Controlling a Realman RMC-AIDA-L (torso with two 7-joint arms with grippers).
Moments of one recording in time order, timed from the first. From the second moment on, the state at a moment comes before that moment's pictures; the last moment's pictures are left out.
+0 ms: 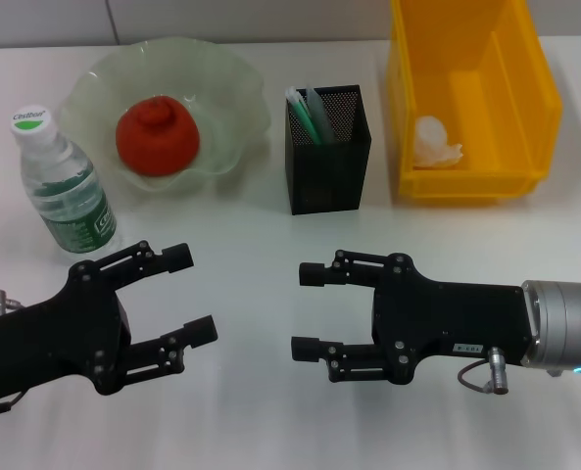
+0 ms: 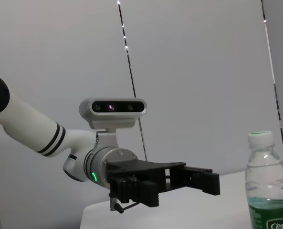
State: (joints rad) left arm -0.26 -2.06 0.80 0.50 1.71 1.87 -0.97; right arm 0.38 2.09 -1.43 -0.53 -1.32 -1.56 1.01
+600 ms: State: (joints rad) left arm -0.26 -2.06 0.80 0.52 1.71 1.87 -0.98; right arm 0.38 2.09 -1.40 -0.53 -1.30 -1.56 1.01
